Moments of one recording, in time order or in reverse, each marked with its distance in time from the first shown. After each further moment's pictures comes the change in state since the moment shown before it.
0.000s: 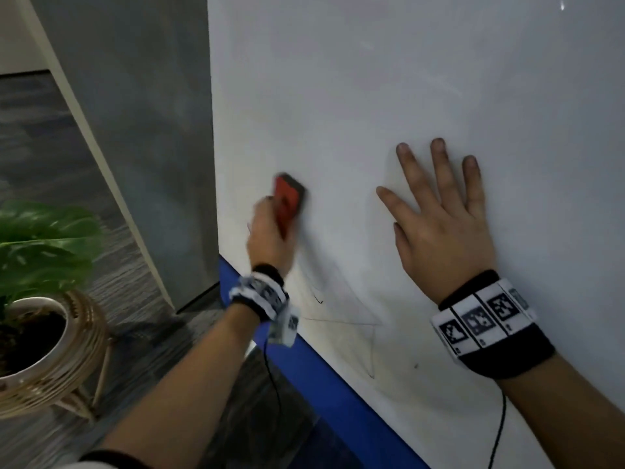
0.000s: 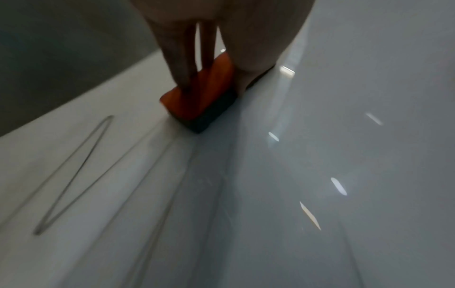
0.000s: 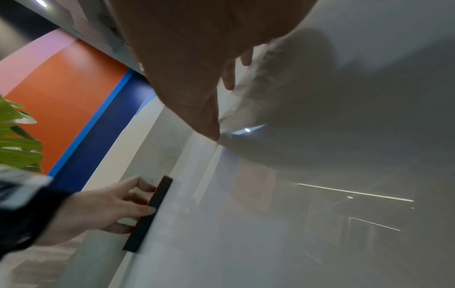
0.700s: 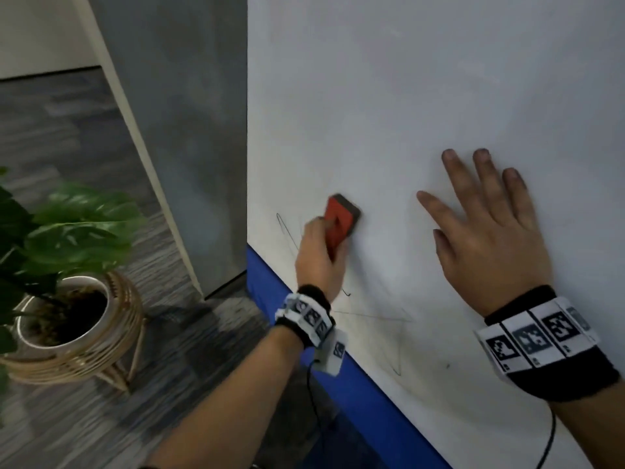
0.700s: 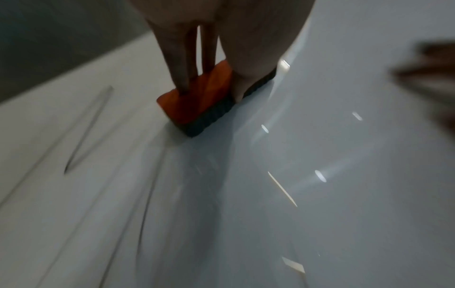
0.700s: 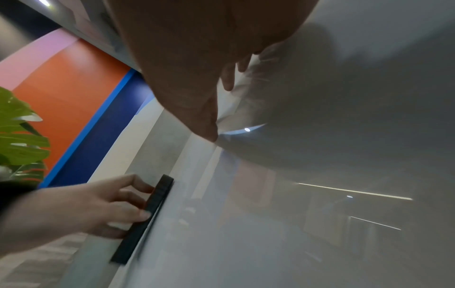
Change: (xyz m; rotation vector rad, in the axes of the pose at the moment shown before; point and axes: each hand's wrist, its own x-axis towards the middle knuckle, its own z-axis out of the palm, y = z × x) left_hand -0.057 0.009 0.008 -0.073 -0.121 -0.010; right_hand -0.020 -0.003 0.007 0.085 -0.024 -0.018
